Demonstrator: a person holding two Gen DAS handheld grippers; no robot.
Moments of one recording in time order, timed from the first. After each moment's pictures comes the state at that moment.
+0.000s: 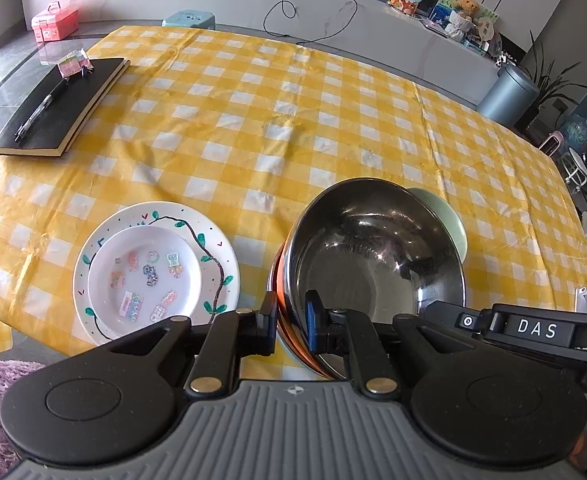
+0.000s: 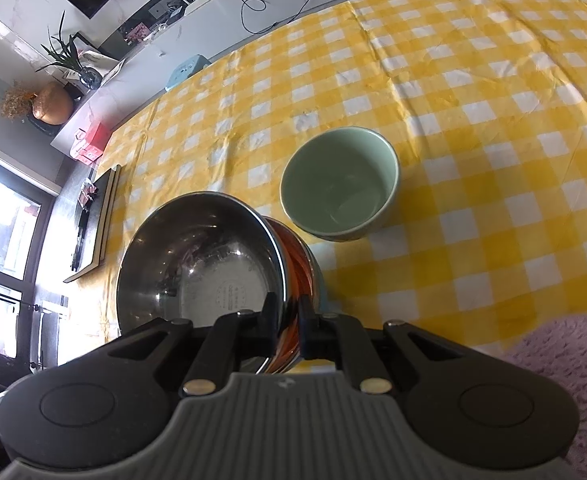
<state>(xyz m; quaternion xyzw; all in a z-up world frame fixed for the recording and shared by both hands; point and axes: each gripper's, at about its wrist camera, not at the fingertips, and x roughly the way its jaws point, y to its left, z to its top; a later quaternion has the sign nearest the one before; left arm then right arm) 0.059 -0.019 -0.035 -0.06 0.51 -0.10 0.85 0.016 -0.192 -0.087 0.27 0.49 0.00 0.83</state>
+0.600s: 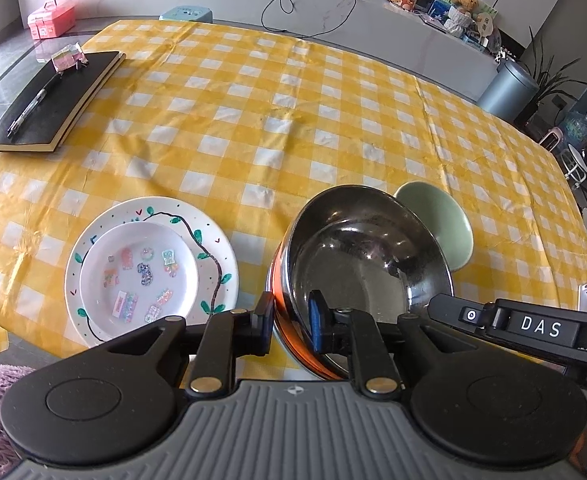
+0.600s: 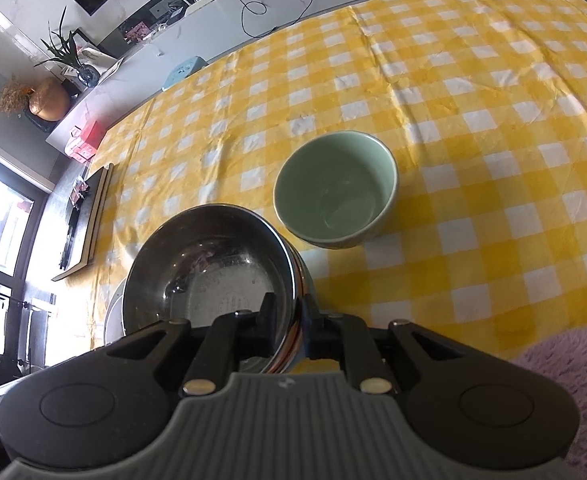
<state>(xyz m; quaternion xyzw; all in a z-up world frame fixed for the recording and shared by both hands) 0.063 -0.019 -0.045 -0.06 0.51 -0.11 0.85 0.020 -0.189 -0.092 0.25 0.49 -0.01 0.84</state>
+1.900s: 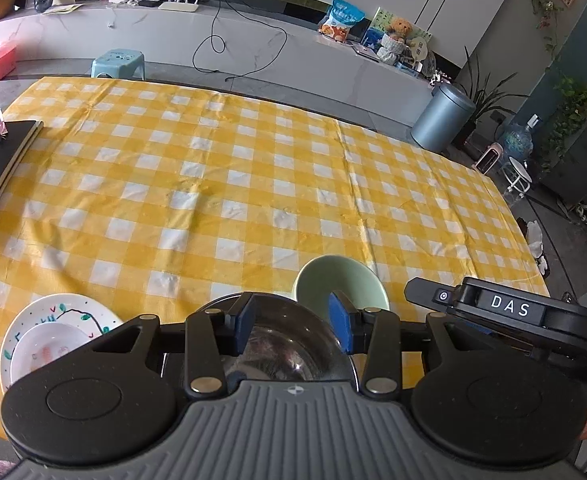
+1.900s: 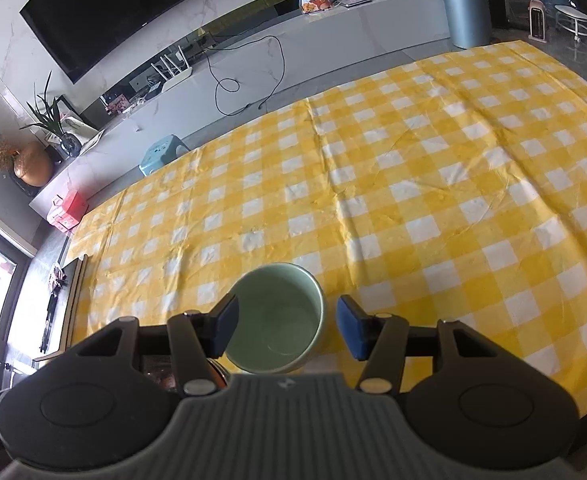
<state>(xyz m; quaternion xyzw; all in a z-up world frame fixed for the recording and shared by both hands) 0.100 -0.066 -0.020 -0.07 0.46 -0.20 0.86 0.042 -0.255 -0.071 0.26 0.41 -0.07 0.87</state>
